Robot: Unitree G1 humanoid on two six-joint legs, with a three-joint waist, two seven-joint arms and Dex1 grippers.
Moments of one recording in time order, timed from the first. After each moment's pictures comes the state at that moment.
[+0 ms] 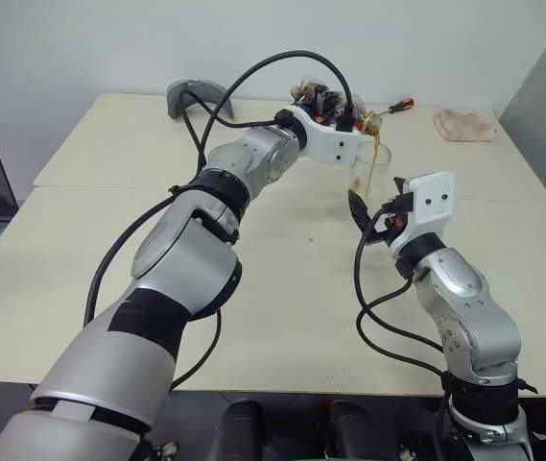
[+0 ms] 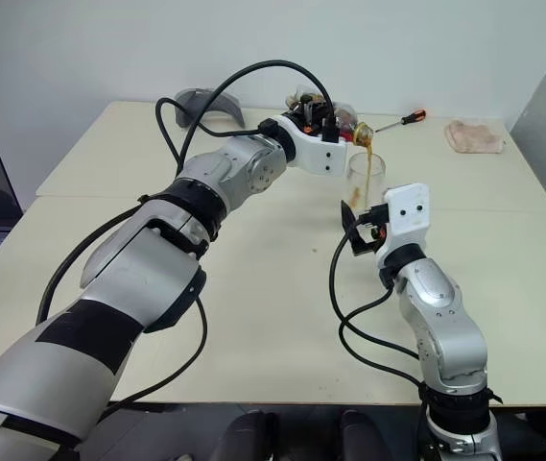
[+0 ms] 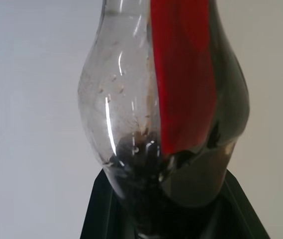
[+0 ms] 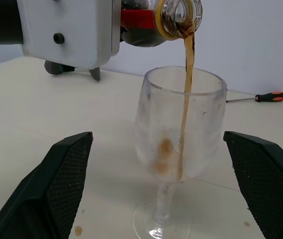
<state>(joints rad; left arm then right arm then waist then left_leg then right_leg) -1.55 0.19 -0.60 1.37 0.81 -0.39 0.08 -0.36 -0.20 0.01 -0.54 0.18 0.67 0.11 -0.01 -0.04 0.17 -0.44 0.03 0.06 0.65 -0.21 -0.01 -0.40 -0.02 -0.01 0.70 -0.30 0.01</state>
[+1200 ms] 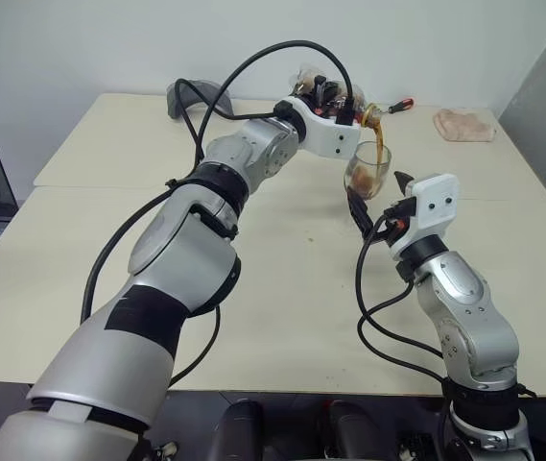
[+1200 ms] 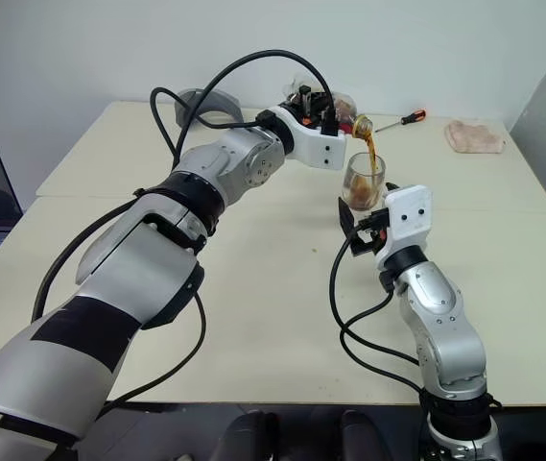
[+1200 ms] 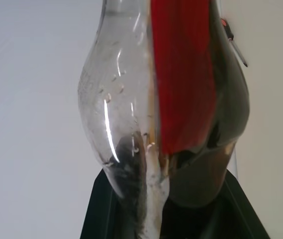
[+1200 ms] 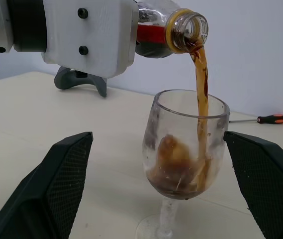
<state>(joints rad) -1.58 0.21 -0.60 1.37 0.83 -0.38 0.10 -0.32 -0.20 0.02 -0.54 0.17 0.55 0.15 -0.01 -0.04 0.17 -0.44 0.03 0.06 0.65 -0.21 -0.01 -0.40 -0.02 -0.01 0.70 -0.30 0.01</state>
